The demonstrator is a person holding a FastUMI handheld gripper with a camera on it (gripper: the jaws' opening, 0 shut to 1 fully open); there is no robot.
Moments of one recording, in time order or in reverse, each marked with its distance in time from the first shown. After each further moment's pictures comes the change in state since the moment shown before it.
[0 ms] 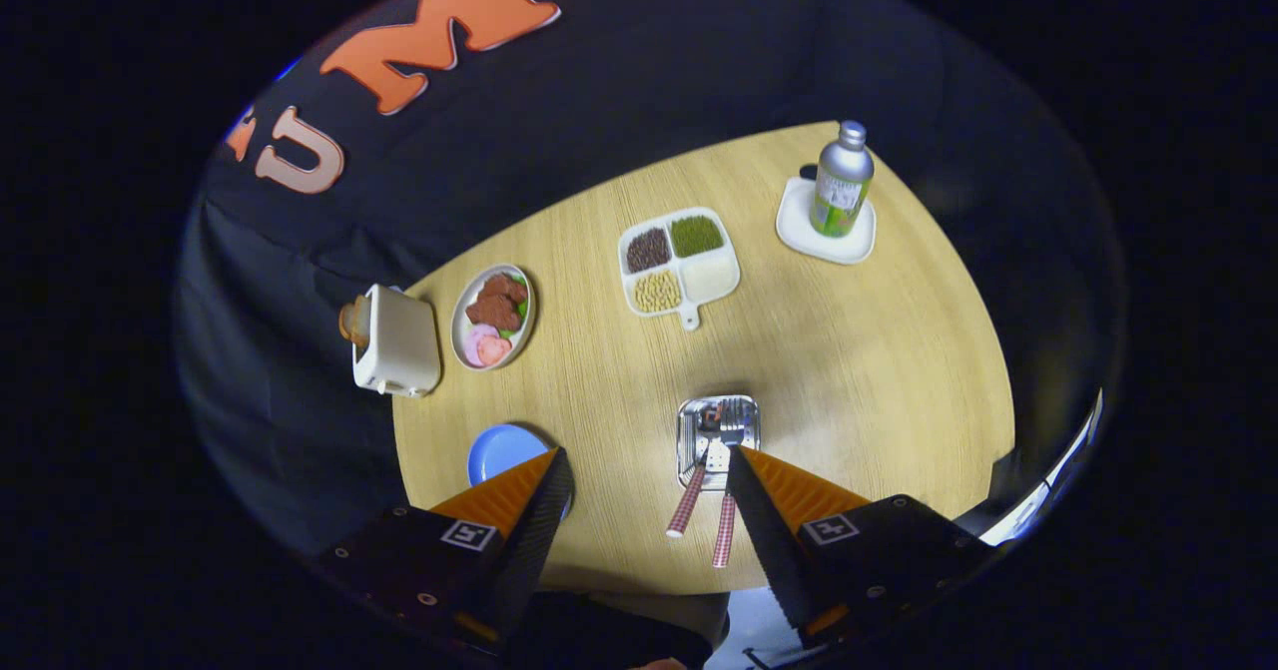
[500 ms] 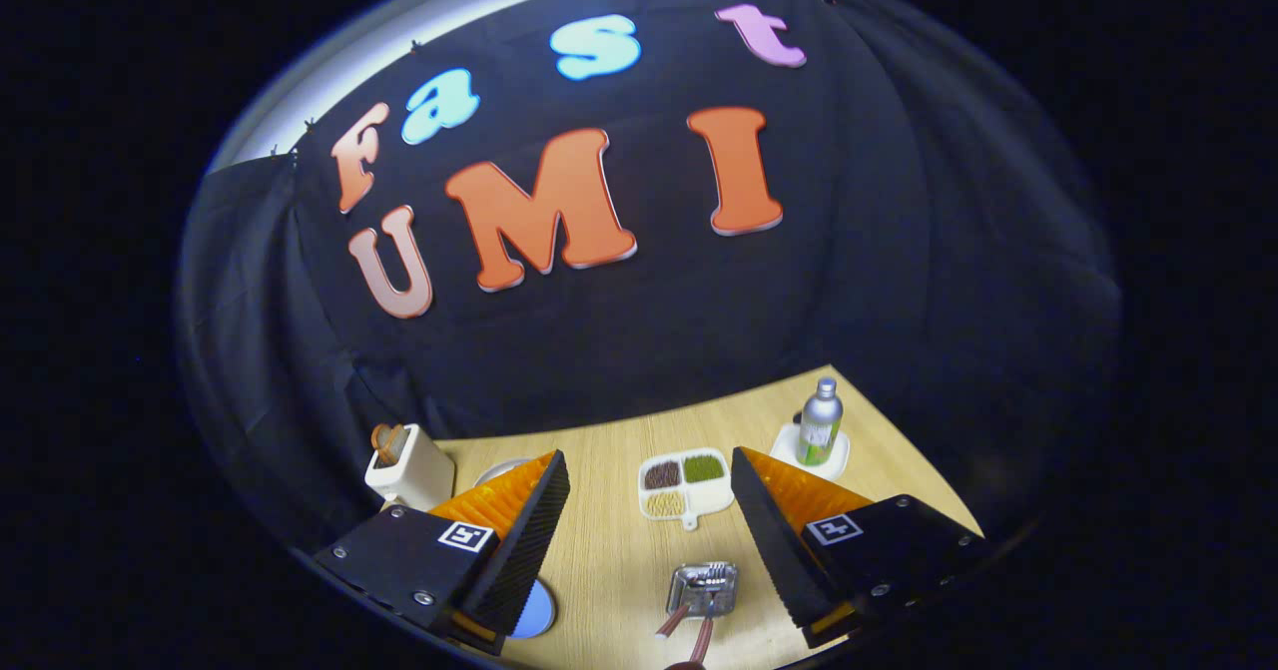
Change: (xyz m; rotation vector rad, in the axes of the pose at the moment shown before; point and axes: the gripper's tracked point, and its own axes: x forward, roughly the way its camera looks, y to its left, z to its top) arm -0.109 0.030 0.088 -0.175 -0.830 0.025
